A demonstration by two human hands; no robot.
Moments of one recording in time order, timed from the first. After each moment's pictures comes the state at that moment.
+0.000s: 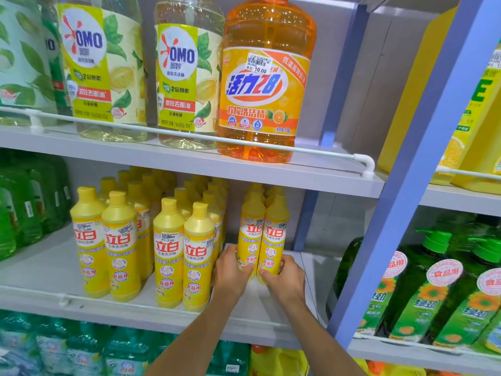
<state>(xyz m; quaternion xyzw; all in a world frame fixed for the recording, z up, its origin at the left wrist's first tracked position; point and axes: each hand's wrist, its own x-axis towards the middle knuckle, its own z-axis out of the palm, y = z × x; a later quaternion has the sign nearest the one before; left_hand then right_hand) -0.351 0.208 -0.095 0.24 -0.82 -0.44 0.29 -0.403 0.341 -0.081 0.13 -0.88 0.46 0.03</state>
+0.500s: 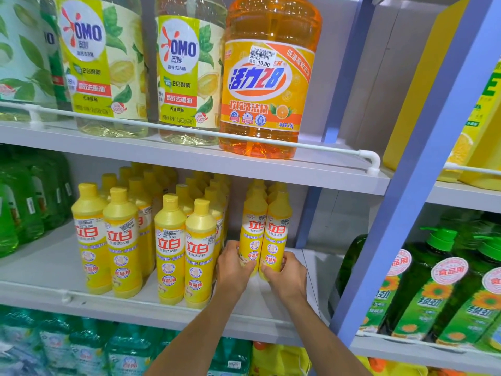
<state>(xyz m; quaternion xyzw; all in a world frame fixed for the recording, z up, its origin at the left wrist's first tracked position) -0.356 0.206 -0.098 0.25 -0.81 -0.46 0.29 -0.404 0.338 -0.080 0.13 -0.88 0.46 0.02</state>
